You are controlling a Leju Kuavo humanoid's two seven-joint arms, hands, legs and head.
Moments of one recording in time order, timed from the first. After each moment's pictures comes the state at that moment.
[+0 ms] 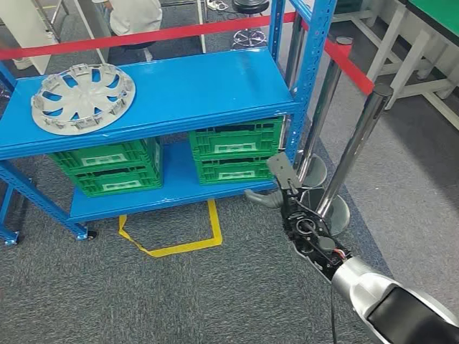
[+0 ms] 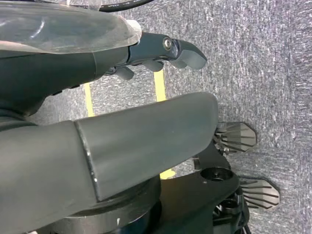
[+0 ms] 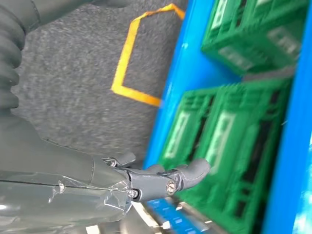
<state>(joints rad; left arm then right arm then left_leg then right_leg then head) -0.10 0.07 -0.71 -0.23 0.51 0.19 0.16 -0.52 -0.09 0.54 -0.94 -0.18 -0.38 -0.12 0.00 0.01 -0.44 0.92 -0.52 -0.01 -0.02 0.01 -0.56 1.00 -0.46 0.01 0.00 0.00</state>
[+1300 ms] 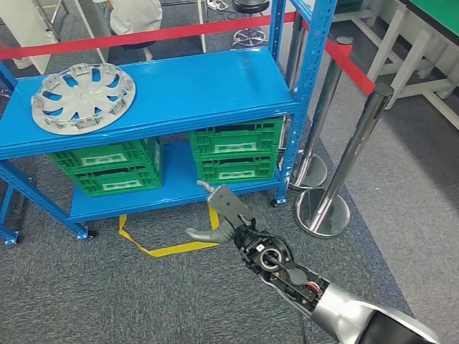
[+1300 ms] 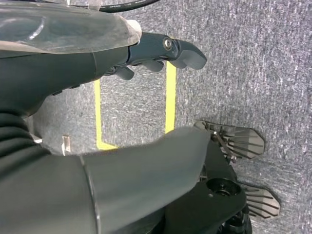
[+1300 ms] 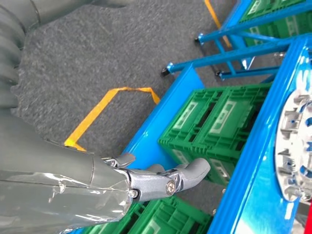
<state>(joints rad) -0.08 0.07 -0.71 -0.22 0.62 0.25 0.15 -0.41 0.01 0.68 -1.18 -0.05 -0.26 -0.18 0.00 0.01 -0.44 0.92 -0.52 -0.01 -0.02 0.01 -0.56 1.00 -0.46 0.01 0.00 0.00</state>
